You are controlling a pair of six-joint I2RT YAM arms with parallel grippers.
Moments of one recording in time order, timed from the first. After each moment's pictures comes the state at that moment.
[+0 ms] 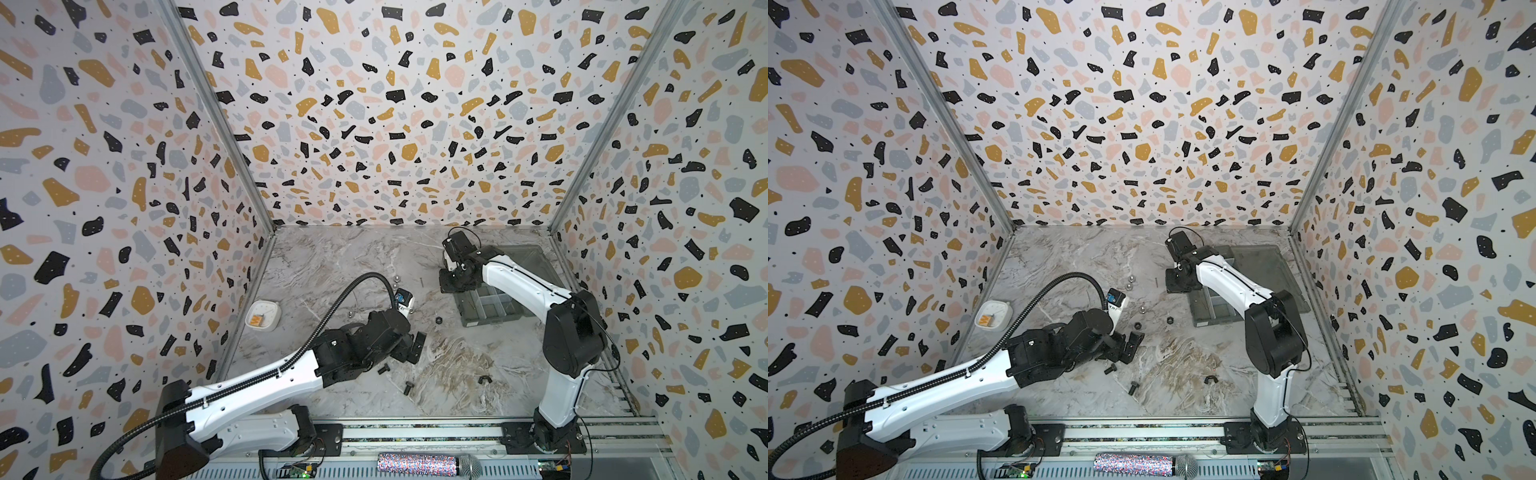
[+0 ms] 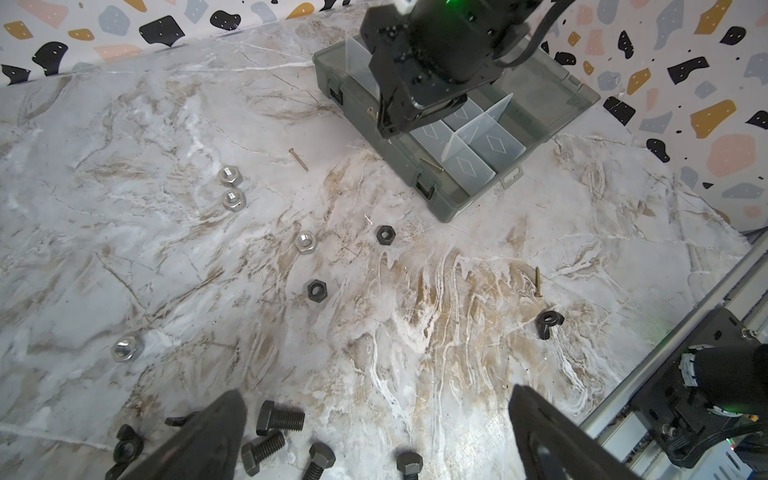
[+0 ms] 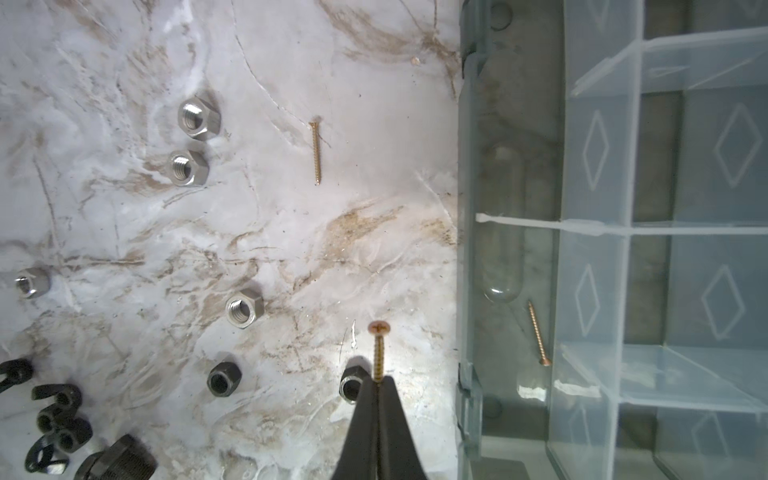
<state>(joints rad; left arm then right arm) -1.08 1.12 0.97 -0.59 -0.31 -0.43 0.53 1.83 1.53 -0.84 0.00 0.38</state>
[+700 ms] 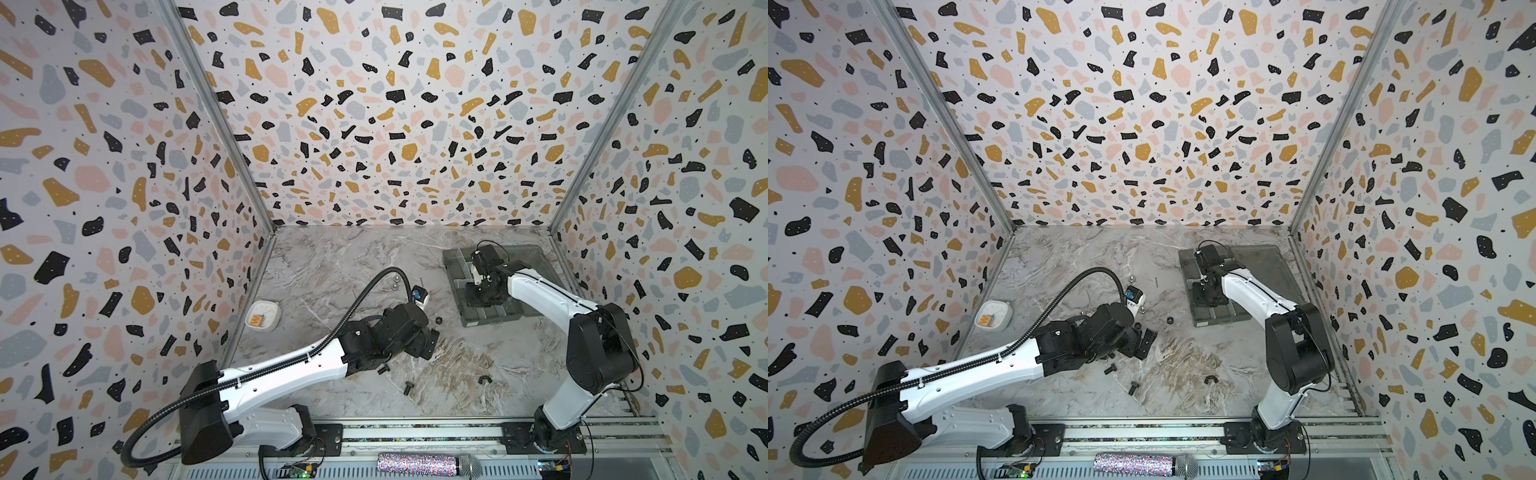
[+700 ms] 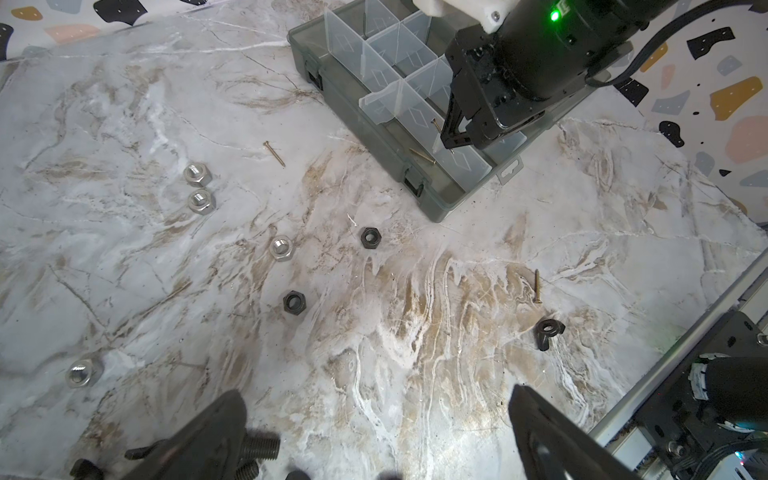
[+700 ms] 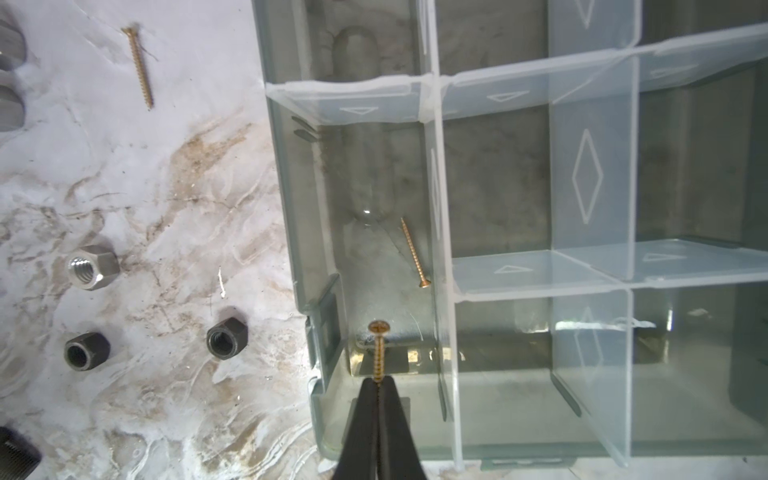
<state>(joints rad) -1.08 1.27 1.03 -0.55 -0.29 -0.43 0.40 1.69 1.25 -0.78 -0.01 0.33</state>
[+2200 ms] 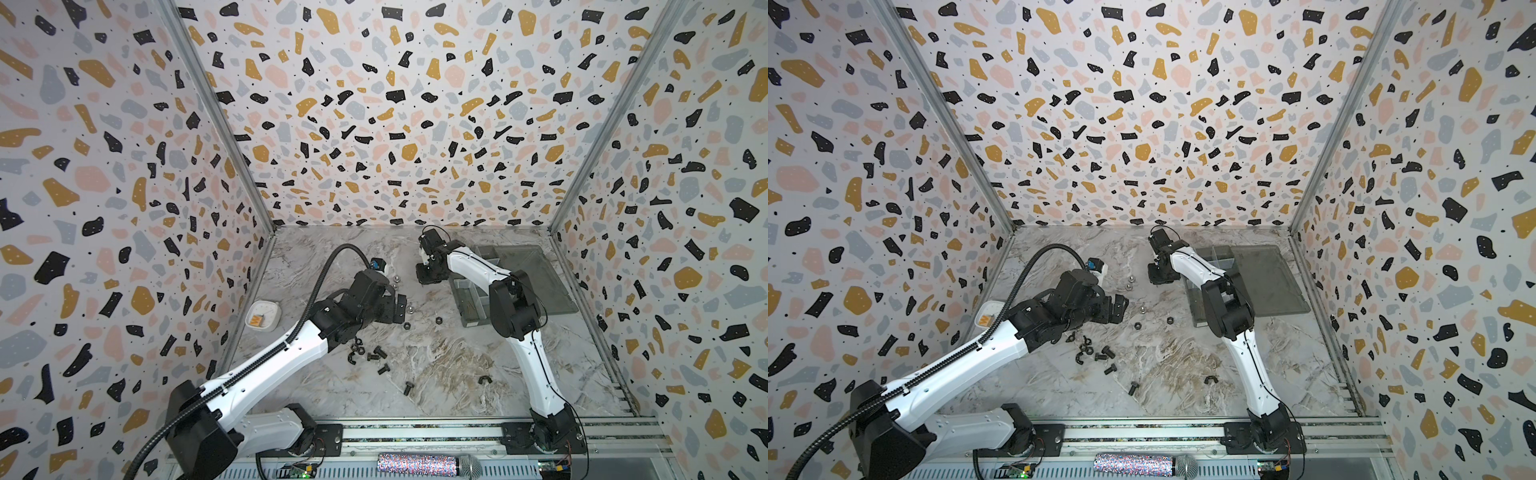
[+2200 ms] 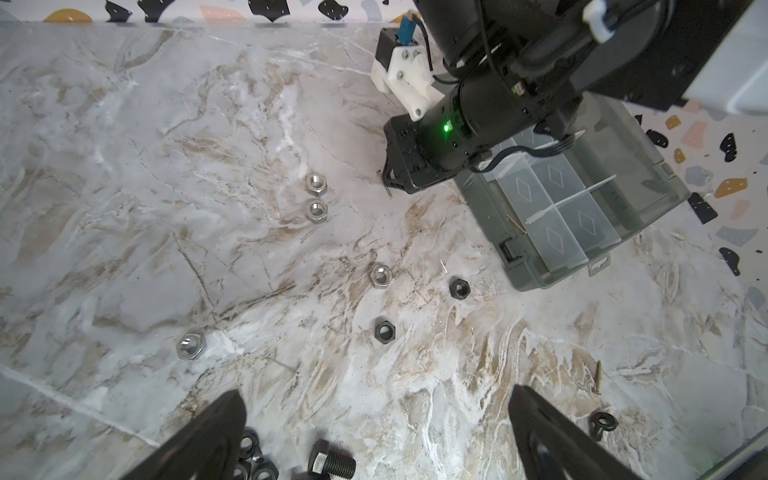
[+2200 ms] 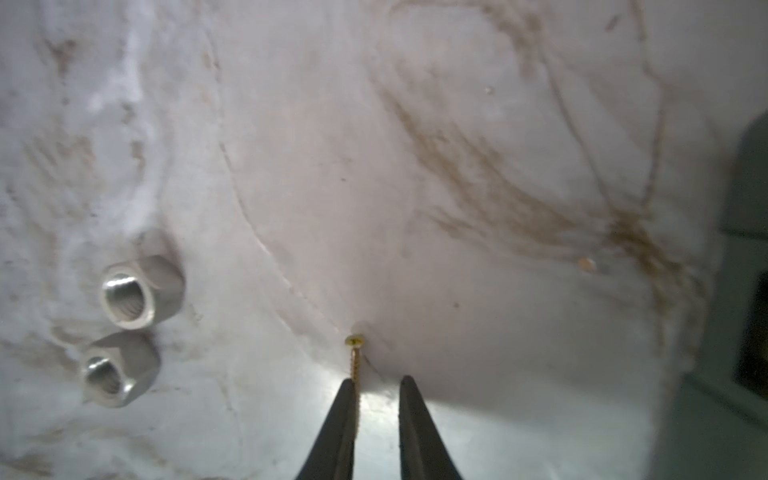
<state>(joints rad) -0.73 1.22 1.04 -0.58 -0.15 -0.43 0.54 2.42 2.08 -0.82 -0.08 0.29</state>
